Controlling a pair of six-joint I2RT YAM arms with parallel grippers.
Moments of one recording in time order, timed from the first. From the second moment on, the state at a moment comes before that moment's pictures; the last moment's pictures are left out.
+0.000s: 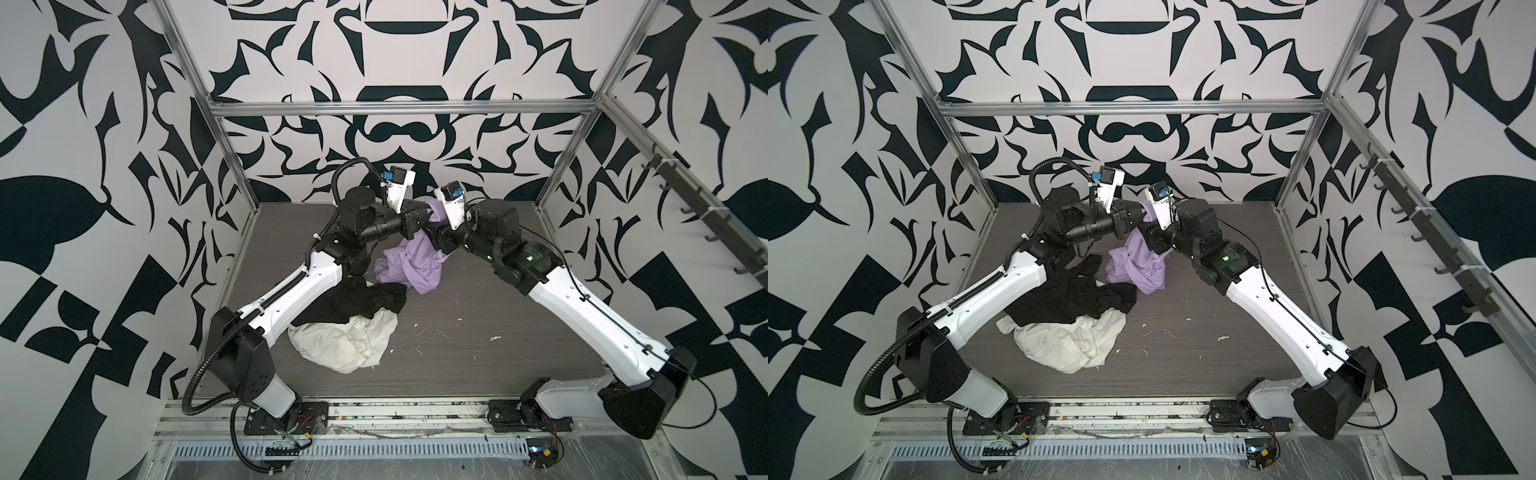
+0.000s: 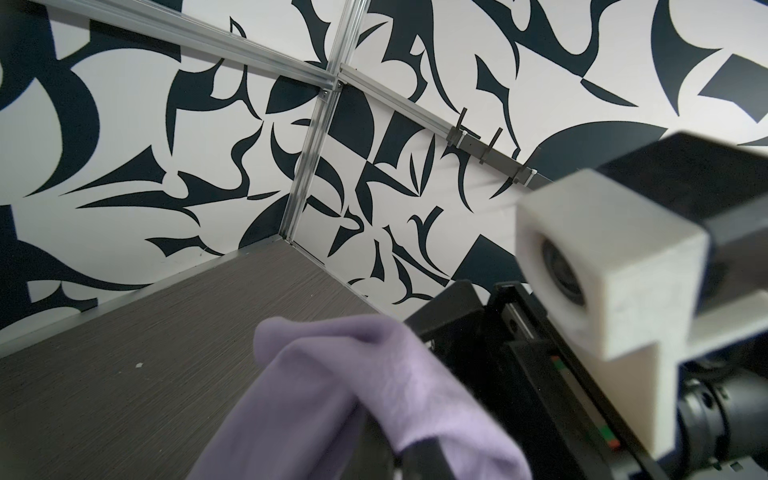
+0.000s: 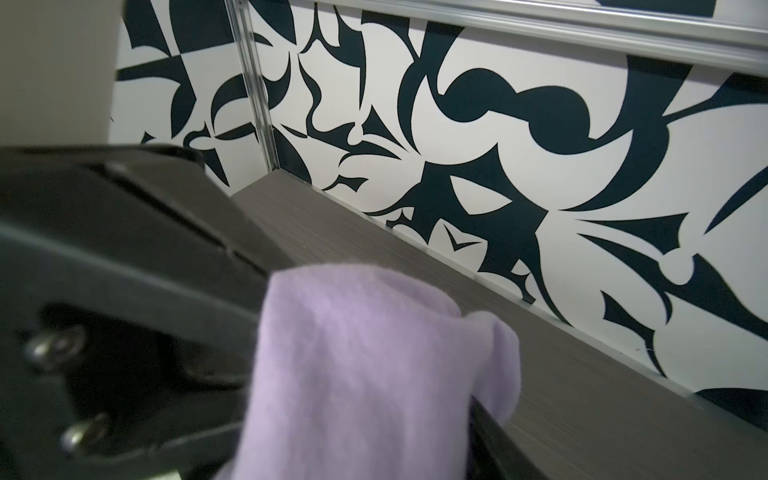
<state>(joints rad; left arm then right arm) -0.66 1.57 1.41 0.19 0.57 -0.44 0.61 1.32 1.37 -0.36 -0.02 -0.03</state>
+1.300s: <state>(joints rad) -0.66 1.56 1.41 0.24 0.58 -0.42 0.58 1.29 1.34 -0.36 0.05 -0.04</state>
